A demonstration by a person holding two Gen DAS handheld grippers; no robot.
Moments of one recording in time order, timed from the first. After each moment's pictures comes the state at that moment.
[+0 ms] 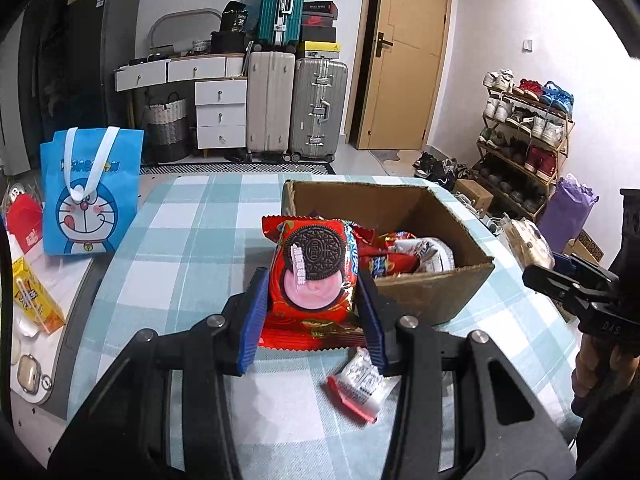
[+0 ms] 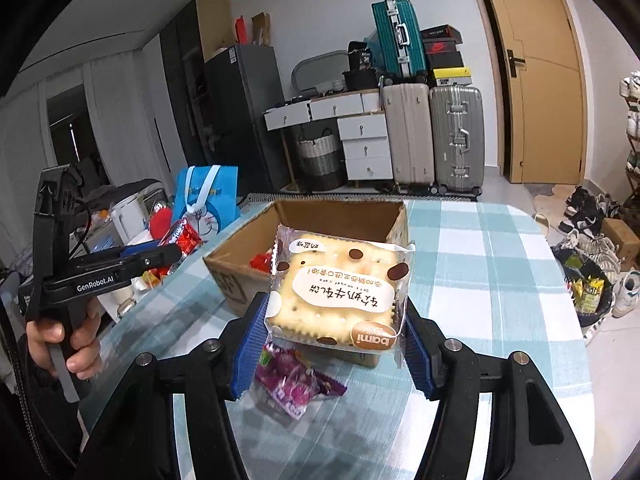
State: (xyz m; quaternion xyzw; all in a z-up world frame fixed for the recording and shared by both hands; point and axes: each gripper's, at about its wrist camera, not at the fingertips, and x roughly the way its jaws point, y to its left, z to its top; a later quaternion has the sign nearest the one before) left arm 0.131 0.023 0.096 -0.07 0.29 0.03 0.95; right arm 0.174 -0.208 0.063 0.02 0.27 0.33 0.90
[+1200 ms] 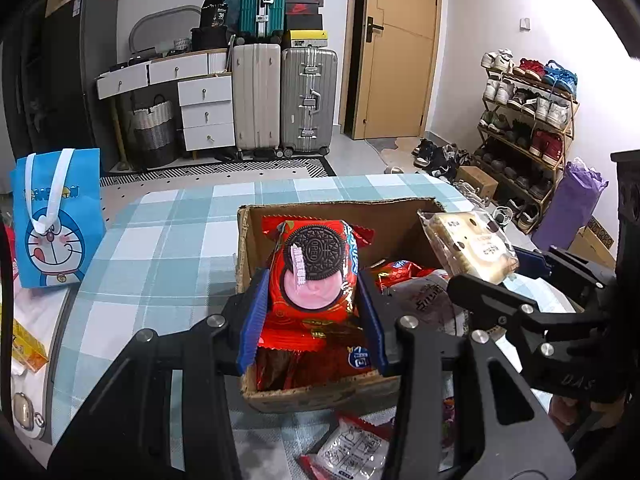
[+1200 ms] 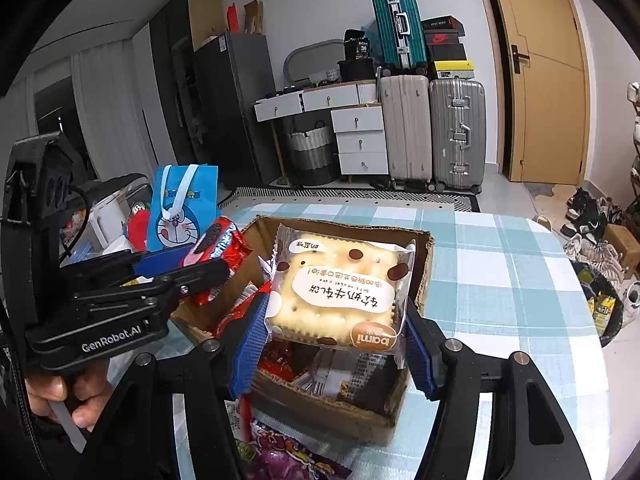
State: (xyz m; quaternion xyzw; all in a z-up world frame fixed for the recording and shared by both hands) left arm 0.246 -0.004 0.077 -0.04 0.31 0.02 0.95; right arm 0.261 -0.139 0.057 0.00 0.29 0.32 0.90
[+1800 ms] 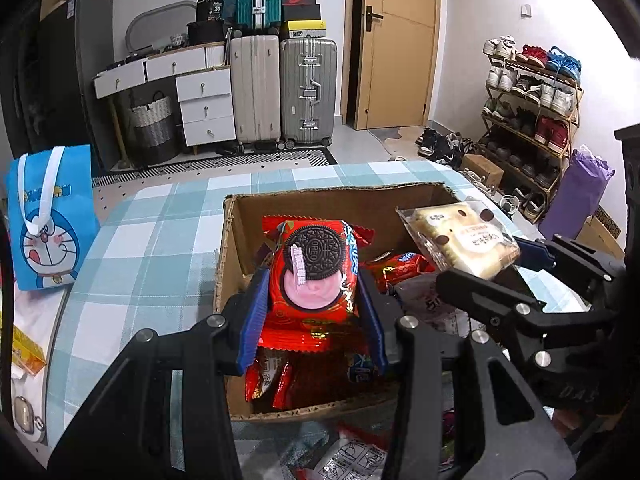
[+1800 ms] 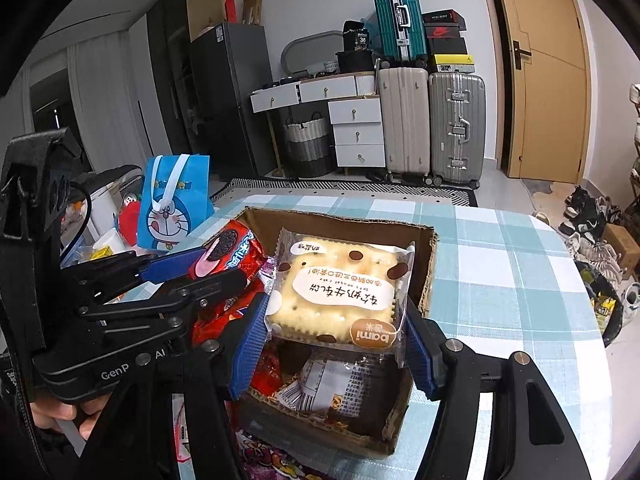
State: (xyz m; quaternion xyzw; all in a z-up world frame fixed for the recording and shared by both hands) left arm 0.269 -0.007 0.054 -0.03 0.33 0.03 0.94; right arm 0.280 -0.135 0.043 -0.01 0.30 0.32 0.90
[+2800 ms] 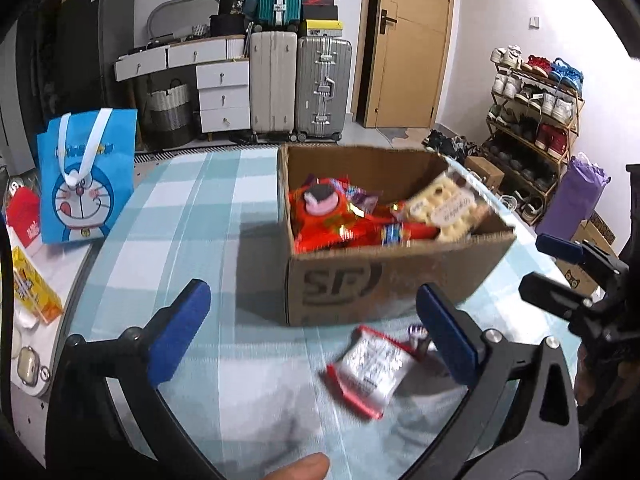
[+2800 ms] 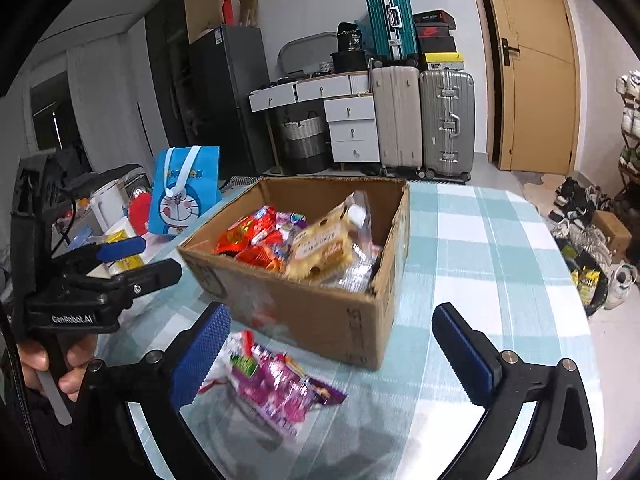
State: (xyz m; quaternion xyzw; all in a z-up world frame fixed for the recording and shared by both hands) left arm 0.160 0.019 0.051 -0.05 0.33 0.04 0.94; right arm 0.199 -0.186 0.039 0.00 0.31 0.31 0.90
